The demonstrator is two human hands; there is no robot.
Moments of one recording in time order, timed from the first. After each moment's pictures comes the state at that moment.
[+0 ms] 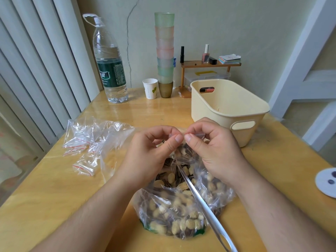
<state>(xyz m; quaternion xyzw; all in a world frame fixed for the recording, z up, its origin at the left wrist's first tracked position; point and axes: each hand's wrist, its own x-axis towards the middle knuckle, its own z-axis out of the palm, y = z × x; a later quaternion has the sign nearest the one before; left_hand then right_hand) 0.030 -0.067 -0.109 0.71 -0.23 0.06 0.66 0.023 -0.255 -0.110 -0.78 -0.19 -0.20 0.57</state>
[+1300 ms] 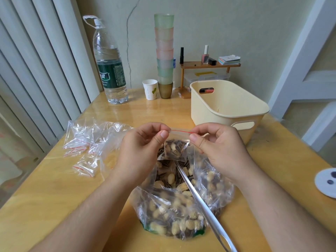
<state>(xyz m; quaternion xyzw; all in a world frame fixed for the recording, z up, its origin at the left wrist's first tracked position) 0.036 -0.059 -0.109 0.73 -0.17 0.11 0.65 0.020 -0.265 -0.108 -0.75 -0.07 -0.13 0.64</state>
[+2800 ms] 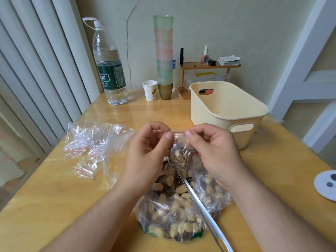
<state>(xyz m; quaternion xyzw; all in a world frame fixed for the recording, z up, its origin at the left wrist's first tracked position) 0.026 -0.078 -0.114 0.65 -0.19 0.10 0.73 0.020 -0.252 -0.110 -0.70 -0.12 -0.16 0.68</state>
